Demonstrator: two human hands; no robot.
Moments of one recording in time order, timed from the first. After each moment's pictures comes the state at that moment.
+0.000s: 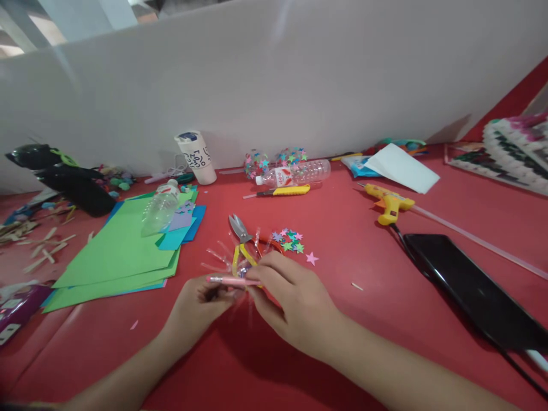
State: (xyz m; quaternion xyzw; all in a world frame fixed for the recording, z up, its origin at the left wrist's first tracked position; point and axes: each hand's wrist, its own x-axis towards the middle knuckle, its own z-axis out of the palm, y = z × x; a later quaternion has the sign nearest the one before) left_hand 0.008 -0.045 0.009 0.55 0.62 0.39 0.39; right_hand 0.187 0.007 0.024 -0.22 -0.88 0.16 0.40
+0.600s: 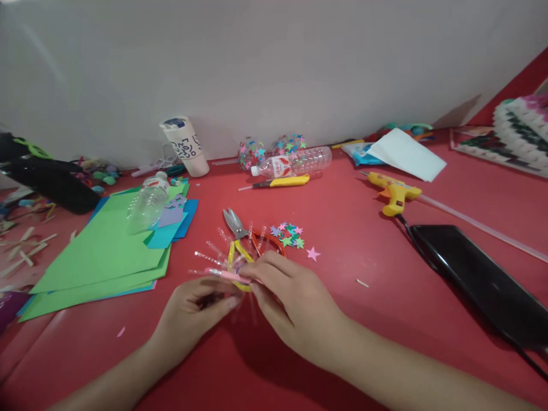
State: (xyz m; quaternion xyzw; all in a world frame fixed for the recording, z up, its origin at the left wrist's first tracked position) left_hand 0.007 -0.044 0.009 0.60 0.60 0.39 0.35; right_hand 0.187 0.005 0.022 -0.27 -0.86 0.27 0.35
